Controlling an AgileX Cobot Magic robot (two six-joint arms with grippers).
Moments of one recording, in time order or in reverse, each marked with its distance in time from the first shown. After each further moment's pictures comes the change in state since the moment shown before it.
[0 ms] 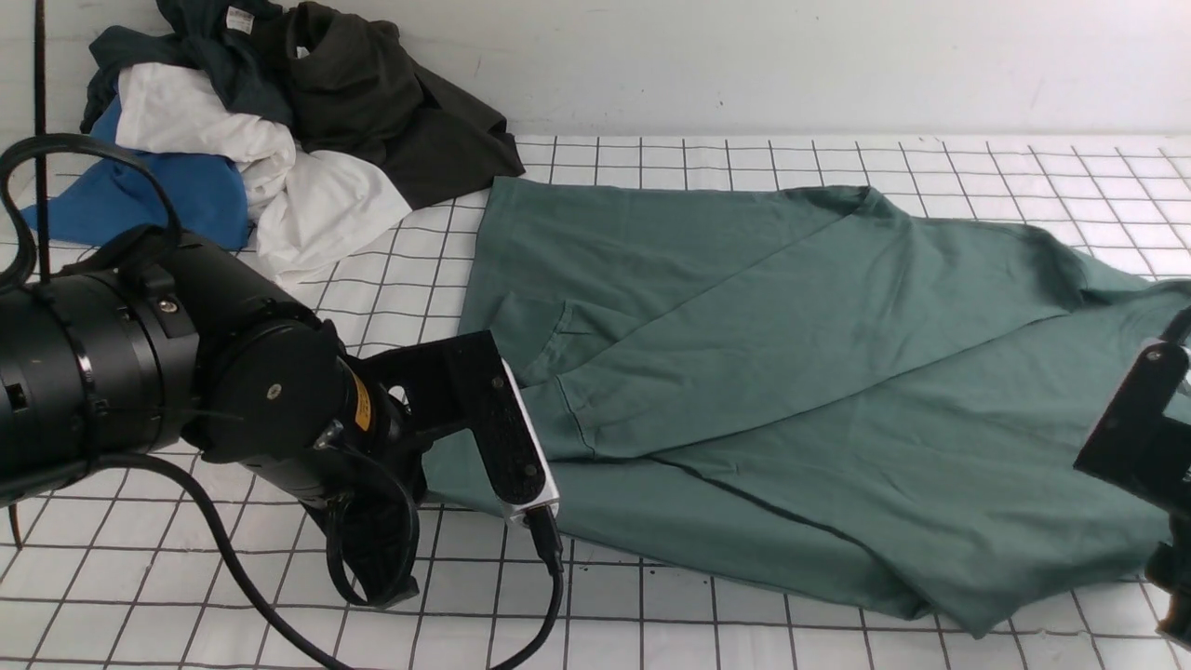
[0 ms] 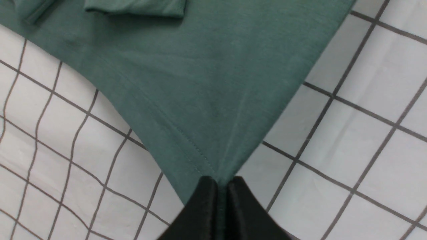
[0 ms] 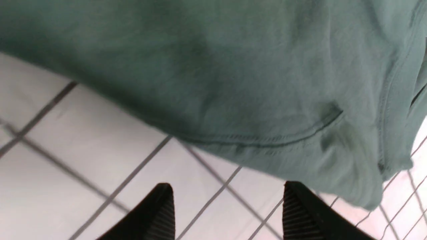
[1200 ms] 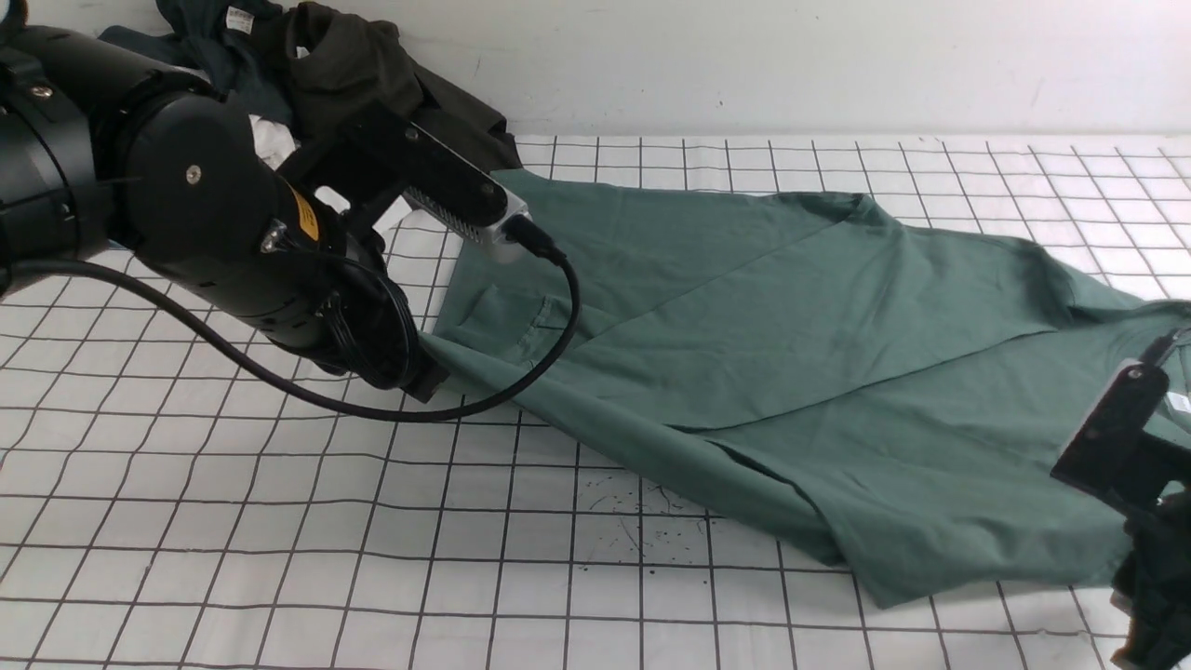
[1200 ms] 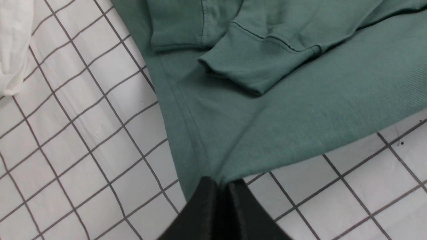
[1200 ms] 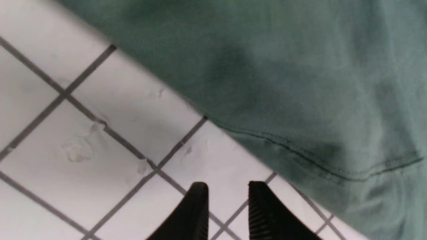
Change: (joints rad) right arm 0.000 -0.023 0.000 0.482 0.012 -0.377; left arm 0.129 0.013 -0.242 -0.076 0.067 -0.312
